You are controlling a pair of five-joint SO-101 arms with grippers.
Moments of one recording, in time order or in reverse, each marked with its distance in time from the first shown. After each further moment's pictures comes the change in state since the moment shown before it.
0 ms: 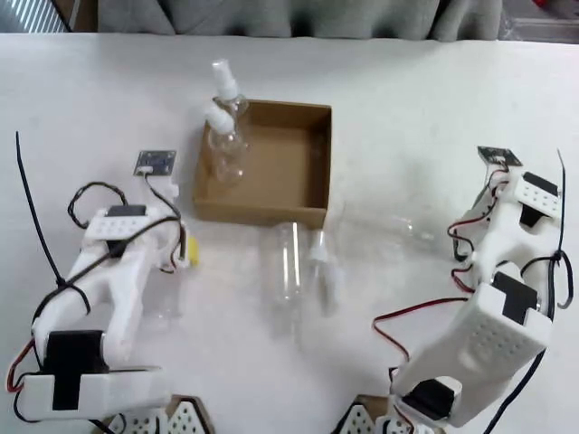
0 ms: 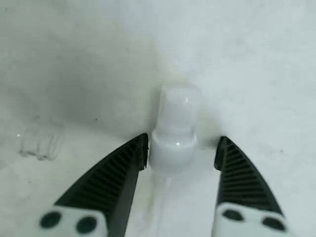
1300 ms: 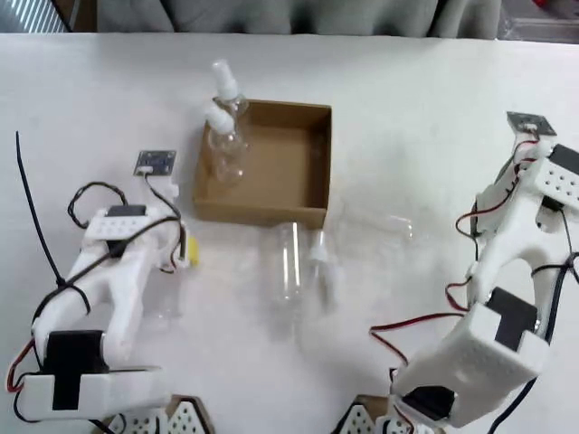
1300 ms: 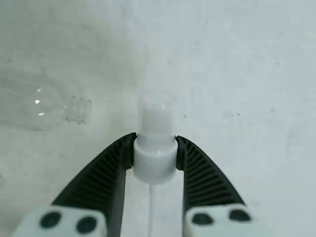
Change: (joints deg) left arm 0.0 0.0 0.0 0.0 0.0; right arm -0.1 -10.2 -9.4 14.6 -3.1
